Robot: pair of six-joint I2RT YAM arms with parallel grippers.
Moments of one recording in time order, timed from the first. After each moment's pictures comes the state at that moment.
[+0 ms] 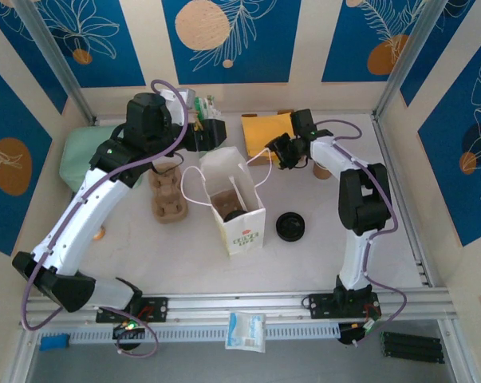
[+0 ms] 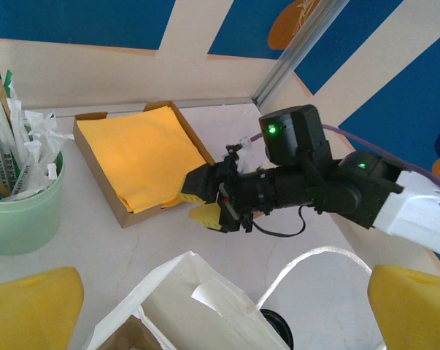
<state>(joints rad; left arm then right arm) -0.52 1.38 1.65 -0.67 0.24 -0.41 0.24 2.00 1.53 -0.52 -0.39 1.15</state>
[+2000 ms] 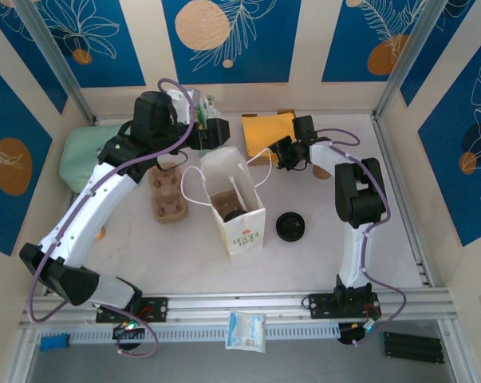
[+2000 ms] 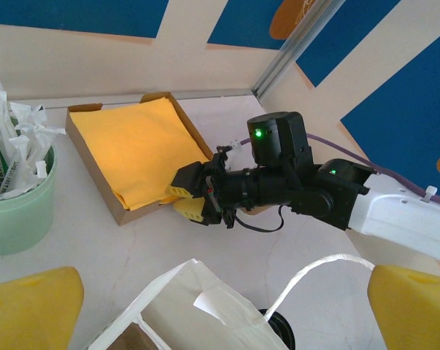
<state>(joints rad) -0.51 1.42 1.65 -0.65 0.27 -0.42 0.21 2.08 1.49 -0.33 -0.42 1.26</state>
